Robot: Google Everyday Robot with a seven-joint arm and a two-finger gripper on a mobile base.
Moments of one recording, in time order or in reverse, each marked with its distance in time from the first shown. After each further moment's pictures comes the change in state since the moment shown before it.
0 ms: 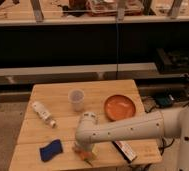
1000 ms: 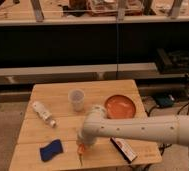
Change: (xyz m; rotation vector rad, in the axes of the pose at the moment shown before) arm 0.018 -0.011 -0.054 0.208 -0.037 0.174
